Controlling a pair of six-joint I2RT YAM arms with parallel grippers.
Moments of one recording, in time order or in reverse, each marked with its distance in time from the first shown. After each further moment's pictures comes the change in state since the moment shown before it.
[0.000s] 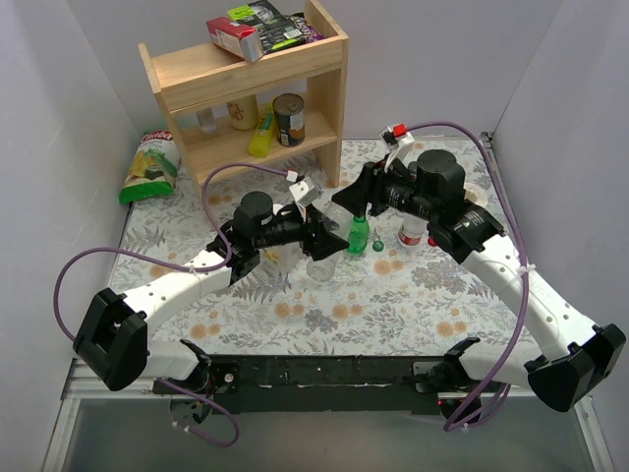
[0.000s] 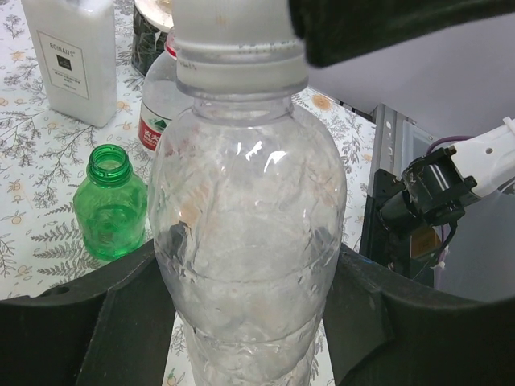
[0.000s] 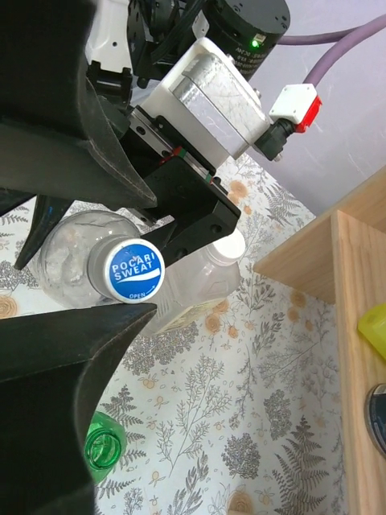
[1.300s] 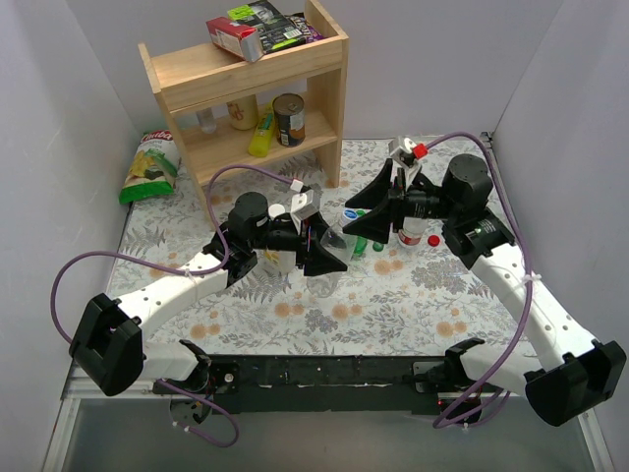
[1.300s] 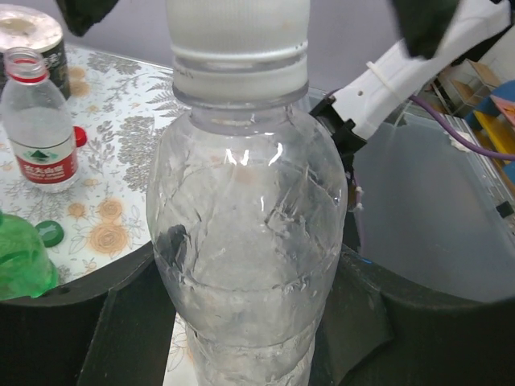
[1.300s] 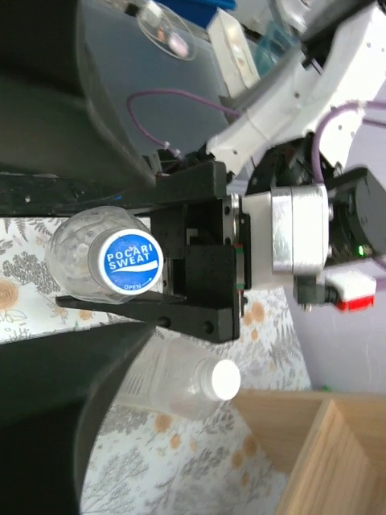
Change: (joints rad) left arm 0.000 -0.034 -0.008 0.044 0.364 0.008; right arm -0.167 -0.051 -0.138 0.299 -0.744 -0.116
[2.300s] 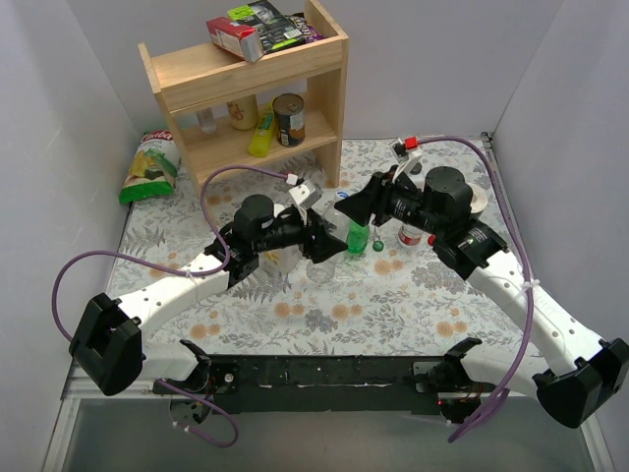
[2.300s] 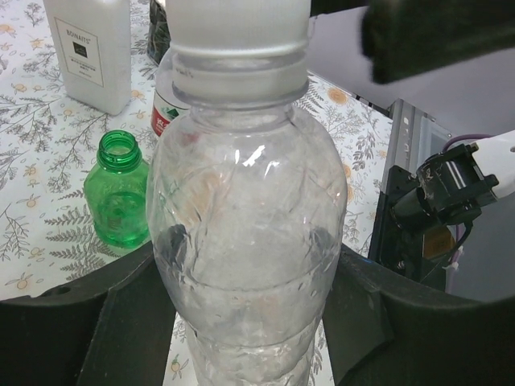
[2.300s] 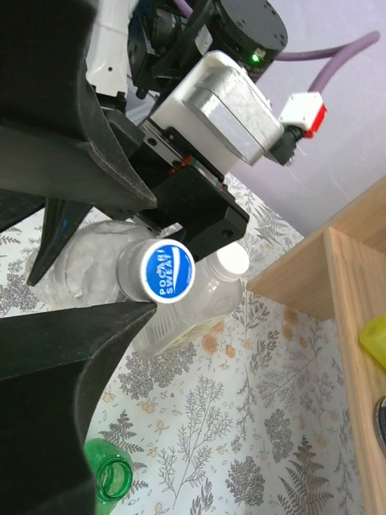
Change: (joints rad) left arm -0.024 0.000 0.003 -0.103 -0.434 0.018; right arm 0.169 -0.048 -0.010 -0.181 0.740 0.208
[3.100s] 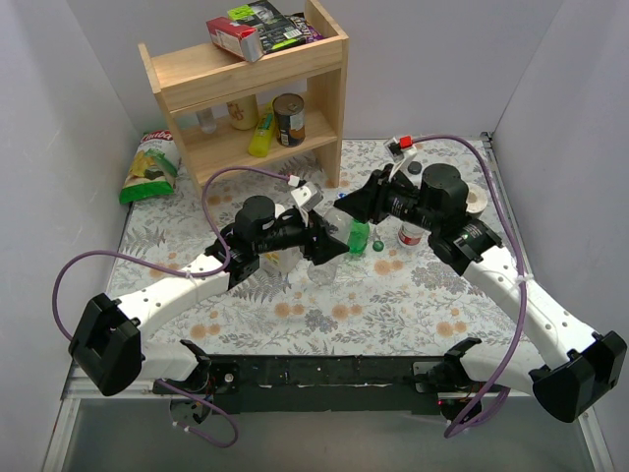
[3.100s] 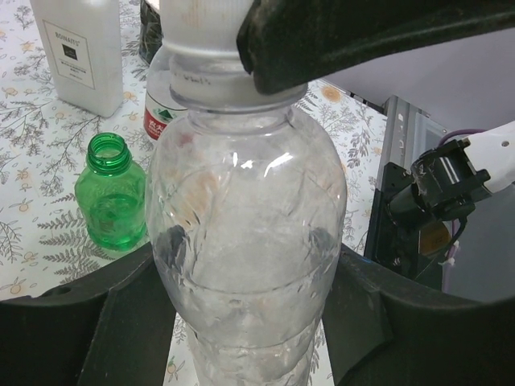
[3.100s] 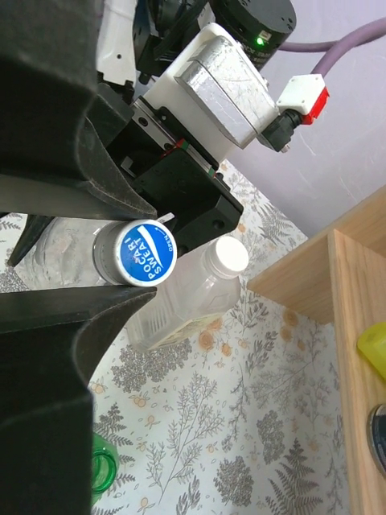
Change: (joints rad) left arm -0.014 -0.002 0.000 -0.008 0.002 0.006; right arm -0.010 0.045 -0.002 0.038 -0.030 -0.036
